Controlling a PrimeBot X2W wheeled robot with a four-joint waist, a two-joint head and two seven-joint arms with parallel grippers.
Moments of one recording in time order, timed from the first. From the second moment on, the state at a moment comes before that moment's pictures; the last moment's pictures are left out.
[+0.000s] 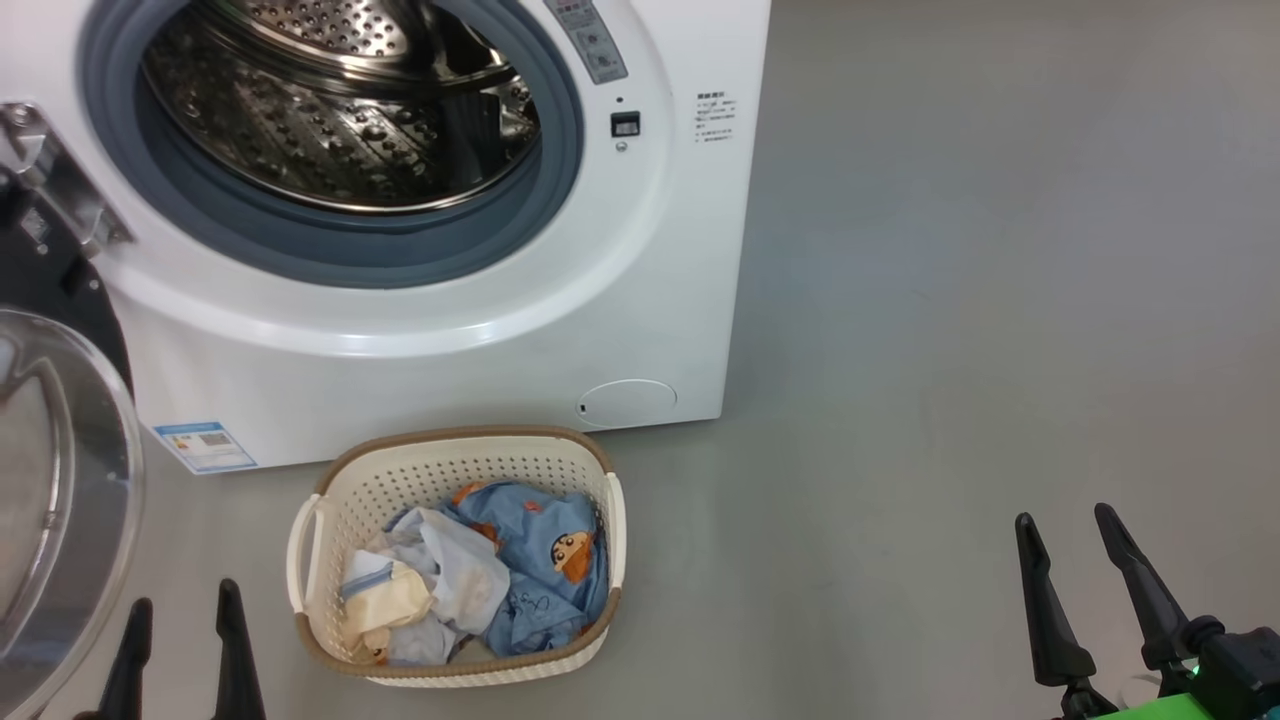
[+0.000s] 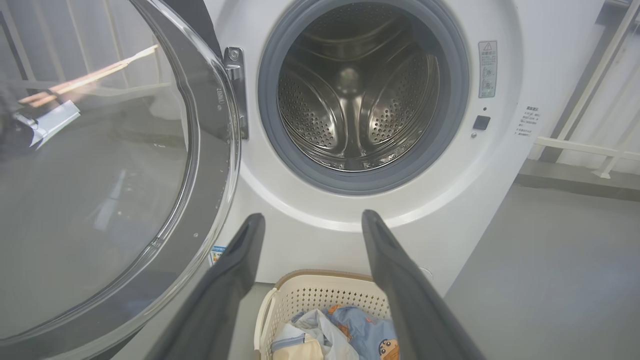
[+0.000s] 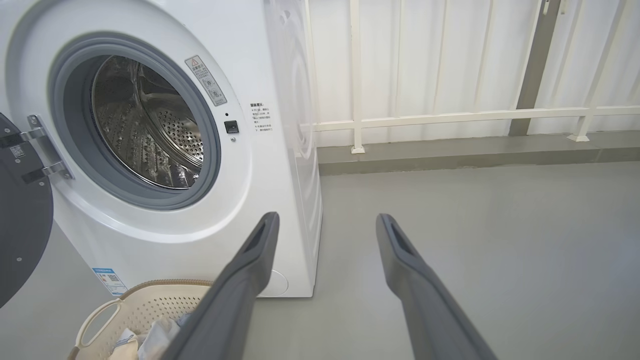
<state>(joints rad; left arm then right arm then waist) 0.14 0.04 0.14 -0.02 -0.26 -0.11 -0.26 0.12 -0.06 -0.08 -0.08 0.19 0.13 -0.25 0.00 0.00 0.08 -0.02</state>
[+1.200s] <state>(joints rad) 0.19 0.04 0.12 -0.01 -0.26 -0.09 -0.26 0.15 -0.09 -0.05 -0.05 0.19 0.13 -0.25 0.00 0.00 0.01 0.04</state>
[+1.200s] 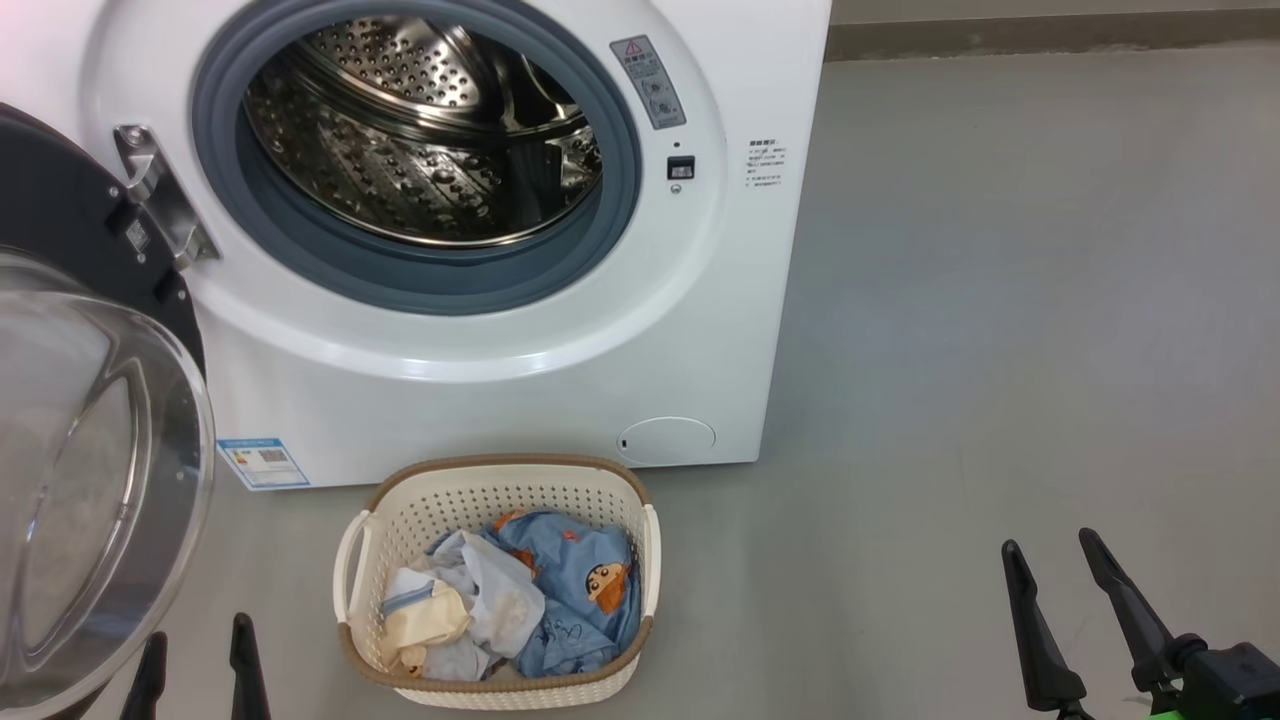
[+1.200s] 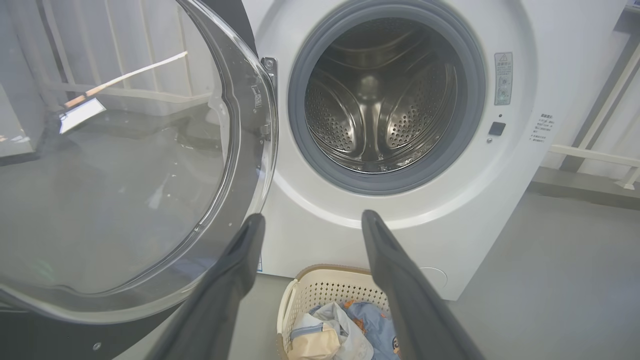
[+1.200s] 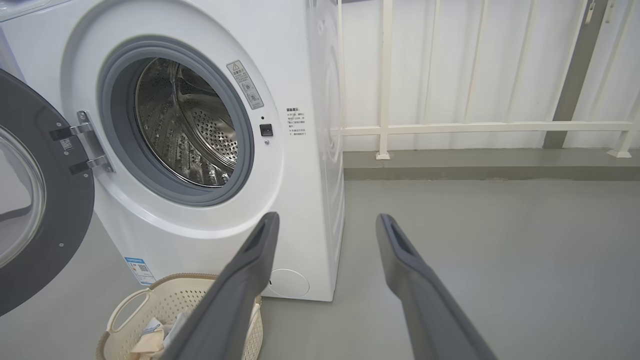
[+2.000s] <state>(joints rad) 0.20 0.04 0.11 0.00 -0.26 -0.10 -0.26 0.15 -0.09 -0.05 -0.05 0.19 0.13 -0.25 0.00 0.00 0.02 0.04</state>
